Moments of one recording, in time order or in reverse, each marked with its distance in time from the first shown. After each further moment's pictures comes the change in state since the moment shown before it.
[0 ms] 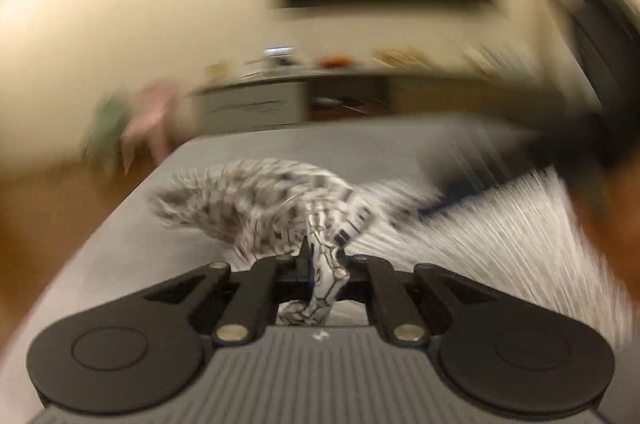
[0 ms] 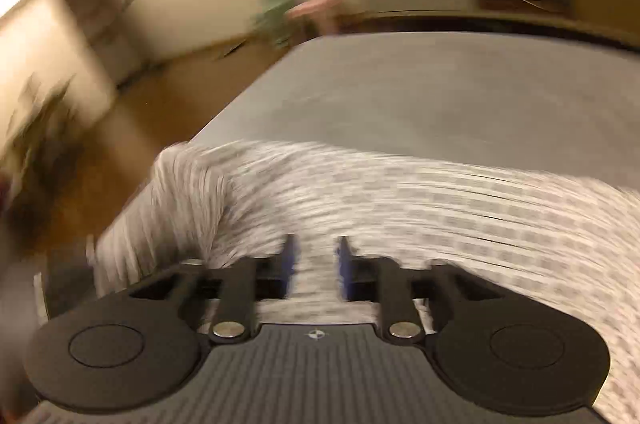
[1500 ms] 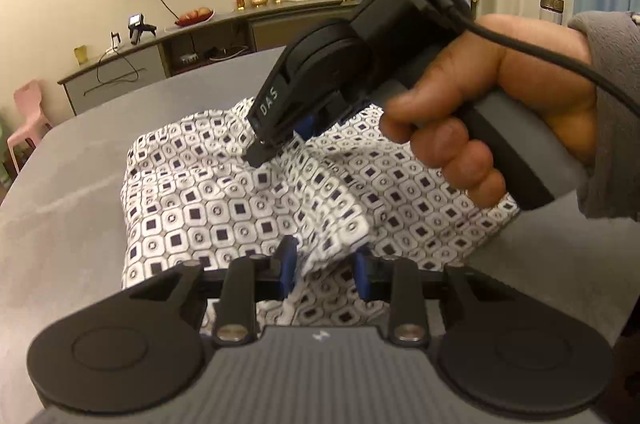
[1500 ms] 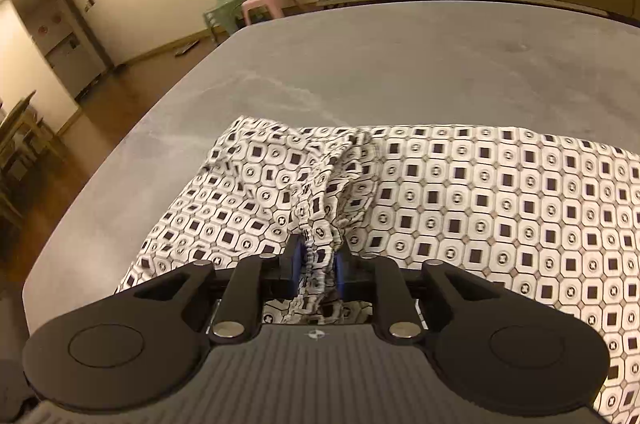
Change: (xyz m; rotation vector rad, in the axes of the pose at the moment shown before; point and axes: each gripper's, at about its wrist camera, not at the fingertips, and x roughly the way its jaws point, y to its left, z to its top) left arm -0.034 -0.044 -0.019 0.120 0.131 -0.351; right arm 0.032 -0.041 -0.026 -0.023 0.040 -0.091
